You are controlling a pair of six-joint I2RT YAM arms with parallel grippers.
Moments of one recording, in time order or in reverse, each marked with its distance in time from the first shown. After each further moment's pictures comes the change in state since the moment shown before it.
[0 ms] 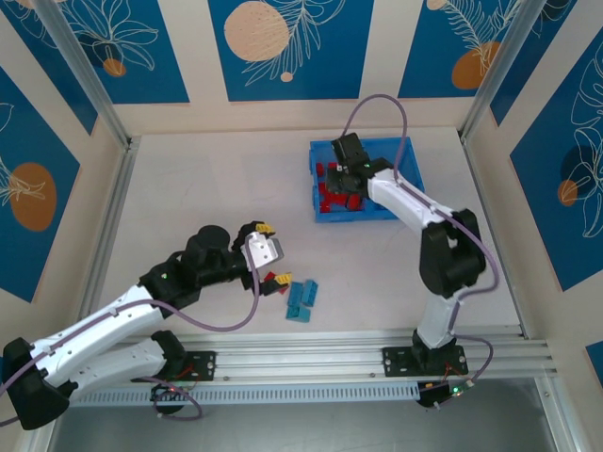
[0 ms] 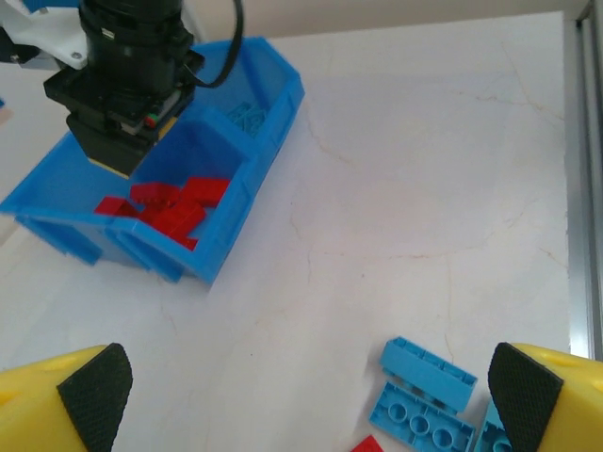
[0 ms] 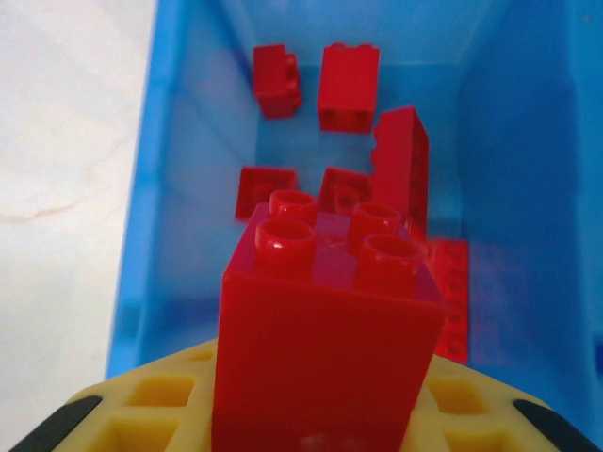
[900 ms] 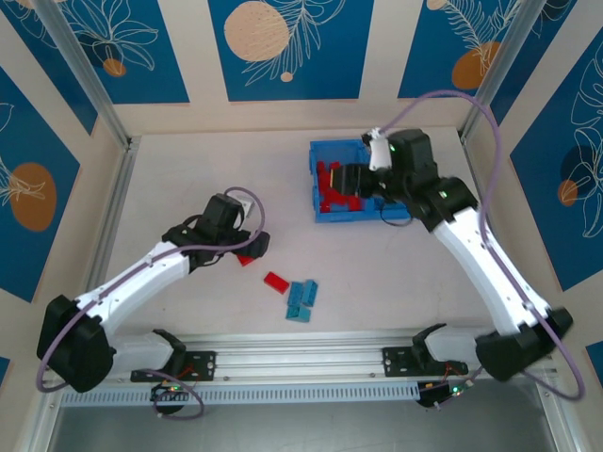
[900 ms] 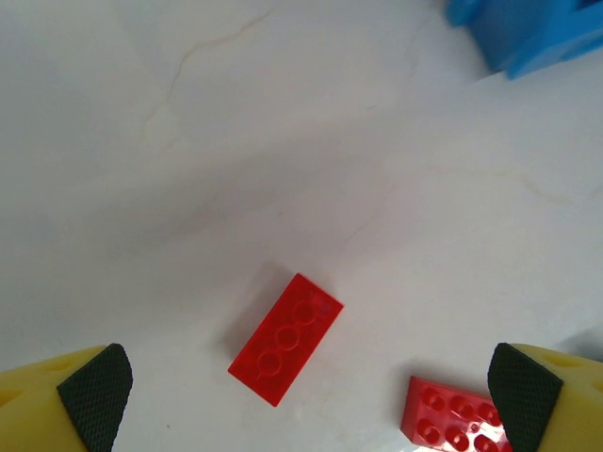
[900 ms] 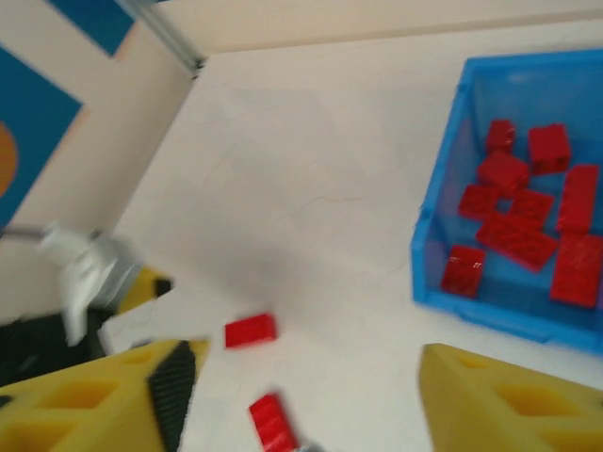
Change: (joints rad) left arm 0.293 0.372 0.173 -0.274 -0.257 -0.613; right arm 0.001 -0.664 -0.140 -0.166 -0.406 0.040
